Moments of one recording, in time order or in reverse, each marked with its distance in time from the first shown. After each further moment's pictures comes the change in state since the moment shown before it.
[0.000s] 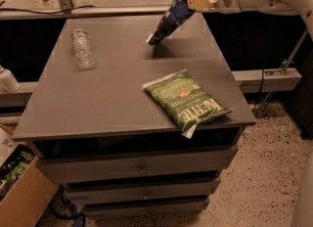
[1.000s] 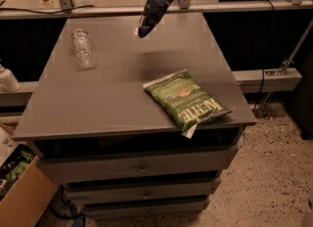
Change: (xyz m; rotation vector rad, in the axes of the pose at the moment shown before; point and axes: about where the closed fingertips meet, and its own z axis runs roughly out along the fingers) arm -0.082 0.076 -0.028 -0.218 -0.190 -0.085
